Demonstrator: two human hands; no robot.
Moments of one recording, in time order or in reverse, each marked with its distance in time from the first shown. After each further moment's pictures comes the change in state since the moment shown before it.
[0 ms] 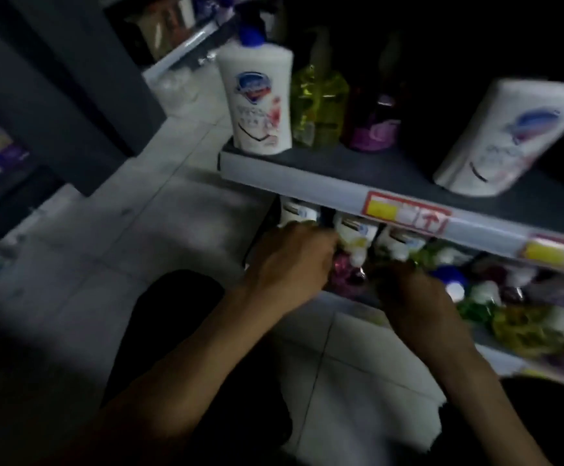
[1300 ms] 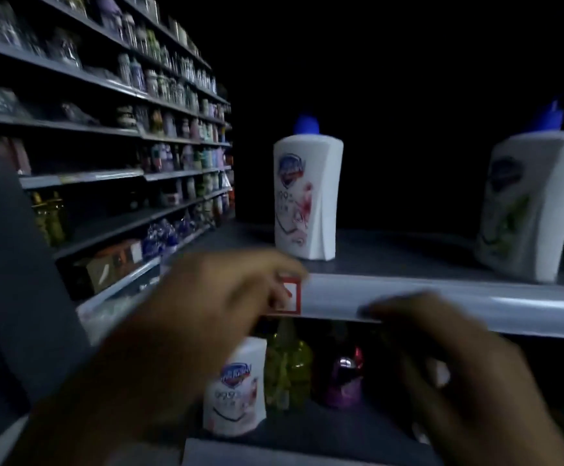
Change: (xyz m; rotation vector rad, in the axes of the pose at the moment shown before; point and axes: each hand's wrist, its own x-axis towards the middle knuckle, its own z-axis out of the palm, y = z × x) left_hand 0.088 -0.072 -0.231 -0.489 0.419 0.467; right_hand 0.032 -0.150 -0.182 0.050 0.819 -0.592
